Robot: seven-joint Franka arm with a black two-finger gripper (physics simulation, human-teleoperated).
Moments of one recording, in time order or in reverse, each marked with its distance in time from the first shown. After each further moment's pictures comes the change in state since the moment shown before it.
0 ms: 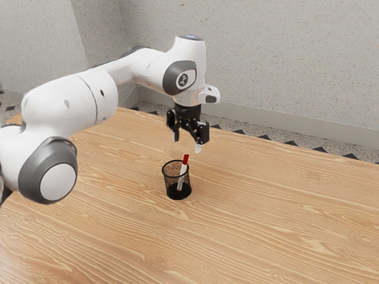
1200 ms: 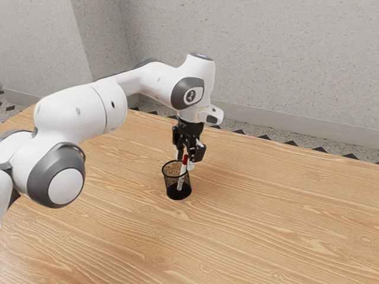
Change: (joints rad) arm 0.007 0.066 -0.044 0.006 0.070 -0.055 0.207
